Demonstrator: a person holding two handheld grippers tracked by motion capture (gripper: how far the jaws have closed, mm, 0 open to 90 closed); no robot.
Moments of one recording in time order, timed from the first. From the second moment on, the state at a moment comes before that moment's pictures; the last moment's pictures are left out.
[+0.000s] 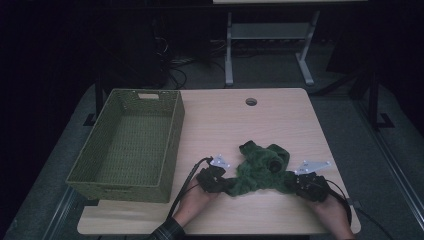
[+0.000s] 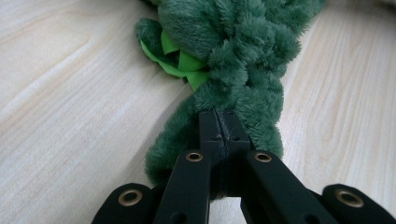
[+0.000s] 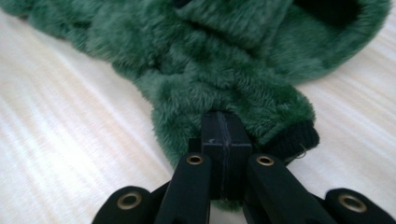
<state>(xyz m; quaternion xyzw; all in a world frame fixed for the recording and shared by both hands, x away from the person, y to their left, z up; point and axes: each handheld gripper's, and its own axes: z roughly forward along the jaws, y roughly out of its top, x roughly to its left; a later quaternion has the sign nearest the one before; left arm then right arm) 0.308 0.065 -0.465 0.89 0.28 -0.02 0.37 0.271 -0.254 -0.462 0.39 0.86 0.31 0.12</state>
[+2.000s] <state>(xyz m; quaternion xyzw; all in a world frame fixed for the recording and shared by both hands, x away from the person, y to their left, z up) 0.395 0.053 -0.403 0.86 0.27 -0.01 0.42 0.278 -0.237 -0.422 0.39 0.83 0.38 0.13</state>
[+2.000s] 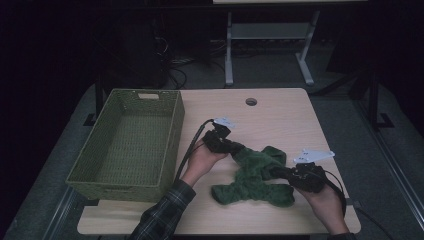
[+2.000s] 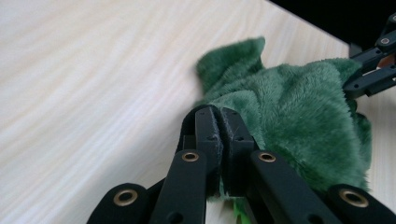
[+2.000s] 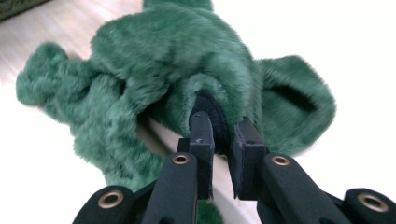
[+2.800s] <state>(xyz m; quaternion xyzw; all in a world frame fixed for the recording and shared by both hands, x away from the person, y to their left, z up) 0.336 0.097 -0.454 0.87 0.34 -0.03 0.36 0.339 -0.214 -0.450 0.40 0.85 0.32 0.10</state>
